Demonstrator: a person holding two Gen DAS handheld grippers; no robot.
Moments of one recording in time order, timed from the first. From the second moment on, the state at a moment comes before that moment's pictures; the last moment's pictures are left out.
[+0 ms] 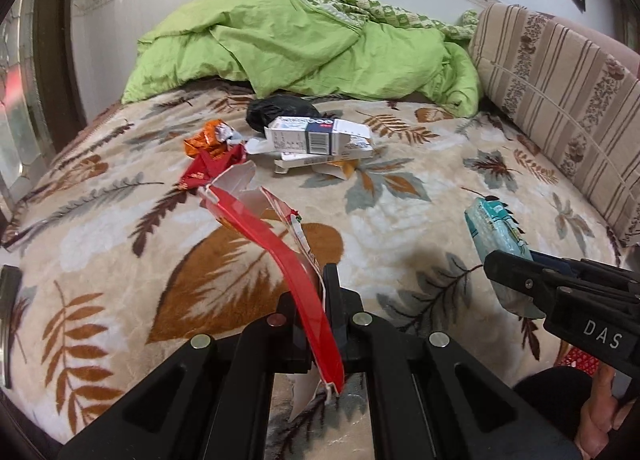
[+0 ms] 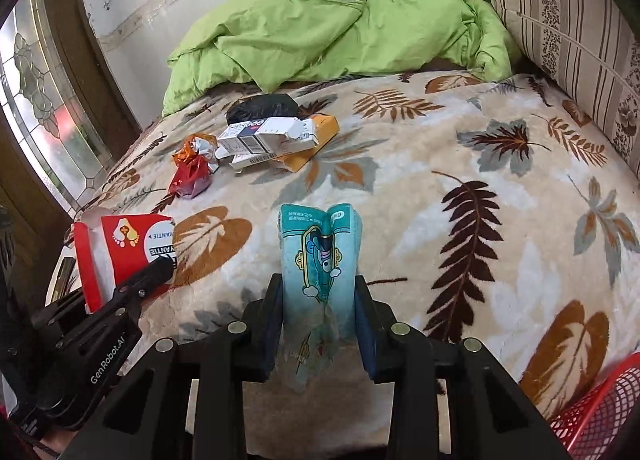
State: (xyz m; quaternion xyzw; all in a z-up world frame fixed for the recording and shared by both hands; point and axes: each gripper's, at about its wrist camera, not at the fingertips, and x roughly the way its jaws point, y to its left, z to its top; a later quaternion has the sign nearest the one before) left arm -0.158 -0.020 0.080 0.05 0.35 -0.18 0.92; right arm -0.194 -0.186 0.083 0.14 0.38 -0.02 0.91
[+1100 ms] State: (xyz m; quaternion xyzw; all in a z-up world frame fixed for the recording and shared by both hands) left arm -0.159 -0.024 0.078 0.08 0.34 -0.16 0.93; right arm -0.196 -0.193 0.081 0.16 0.38 -0.02 0.91
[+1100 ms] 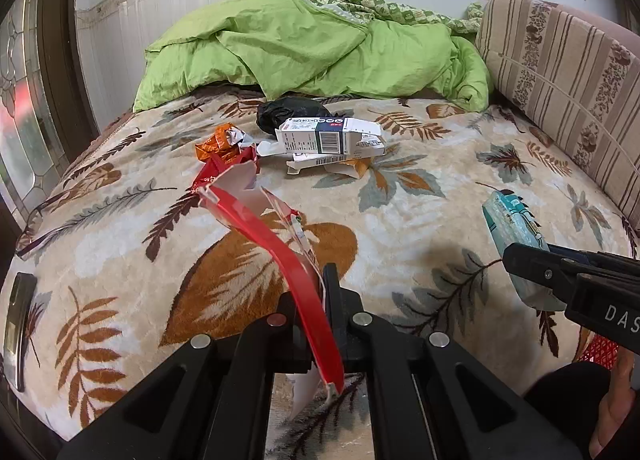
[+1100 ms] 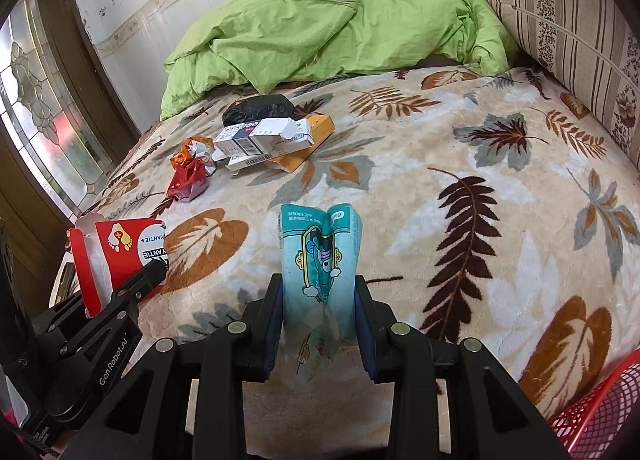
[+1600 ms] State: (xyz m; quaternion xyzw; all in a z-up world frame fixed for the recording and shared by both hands) left arm -0.158 -0.023 0.078 0.08 0.34 -0.16 0.92; right arm -0.196 -0.194 0.081 0.16 0.38 -0.02 0.91
